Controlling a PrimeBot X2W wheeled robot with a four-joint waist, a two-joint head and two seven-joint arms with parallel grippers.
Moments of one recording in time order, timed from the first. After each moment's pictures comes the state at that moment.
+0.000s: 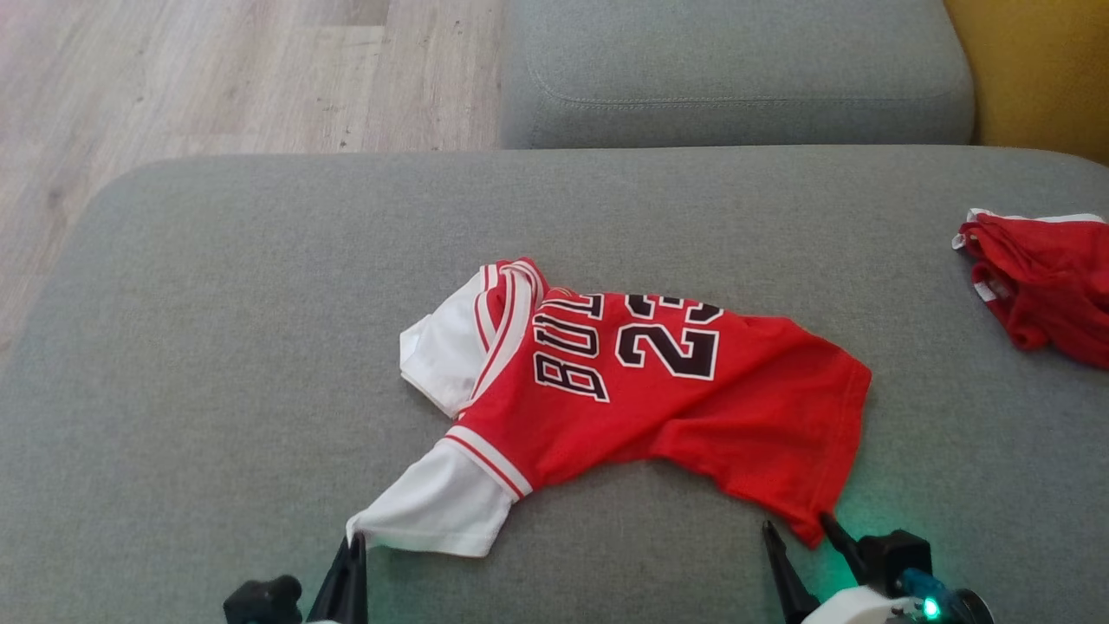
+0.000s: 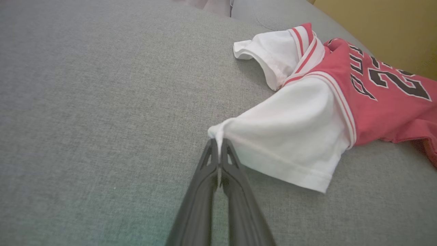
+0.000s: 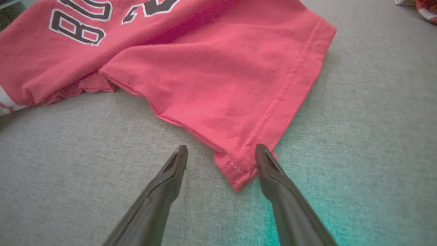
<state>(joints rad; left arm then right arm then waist) 0.00 0.23 -0.53 0.47 -0.71 0.12 -0.21 0.00 -0.05 0.15 0.66 0.09 0.12 -0.20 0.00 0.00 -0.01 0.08</state>
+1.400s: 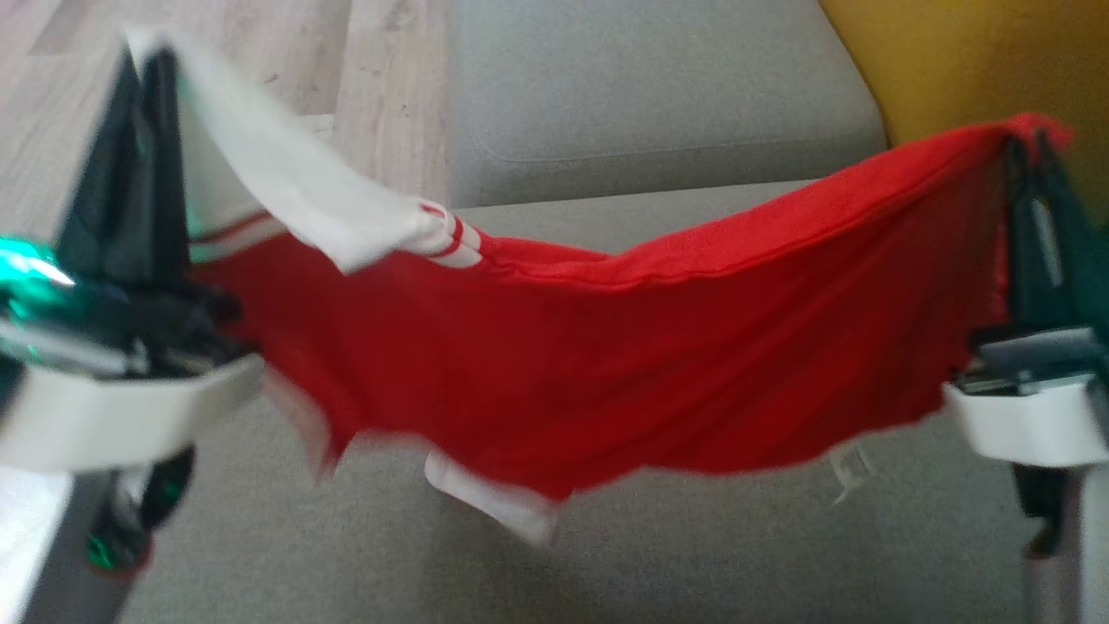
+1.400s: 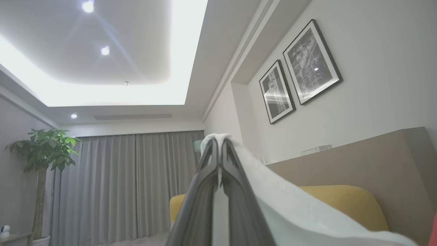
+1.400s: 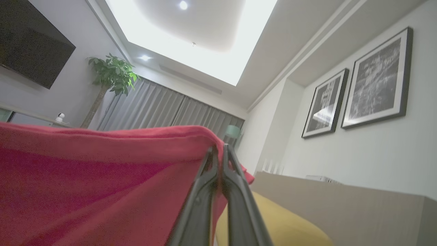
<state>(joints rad) -0.36 0.54 -0.32 -0.43 -0.51 0.17 -0.06 -0.14 -0.11 -0.05 -0.29 -0.24 0.12 -0.13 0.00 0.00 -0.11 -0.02</state>
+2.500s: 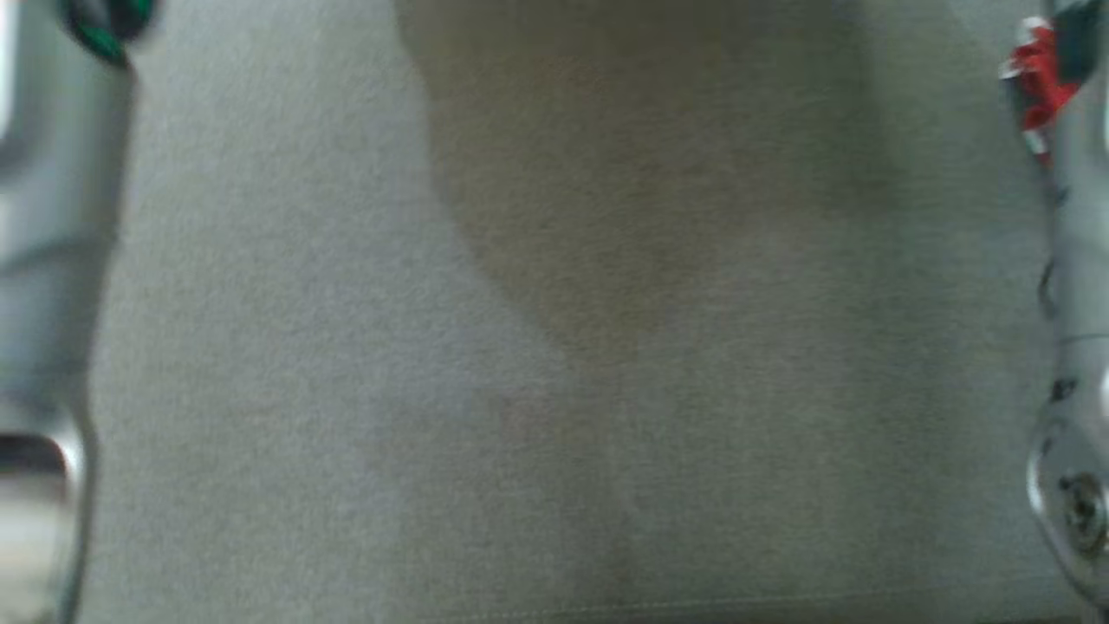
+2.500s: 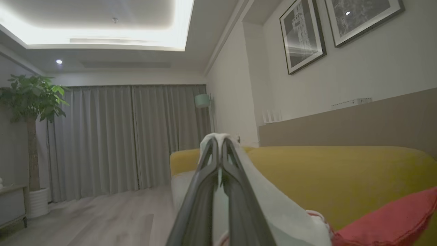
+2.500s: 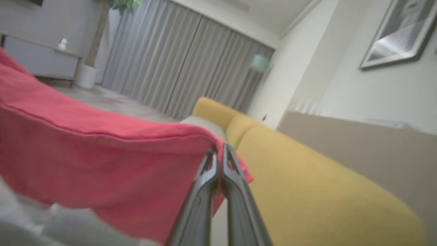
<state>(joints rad) -1.27 0.31 -0.42 0.46 -0.48 -0.04 -0.15 -1.12 -0.16 -0.04 0.67 -0.34 0.12 -0.22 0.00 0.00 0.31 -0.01</state>
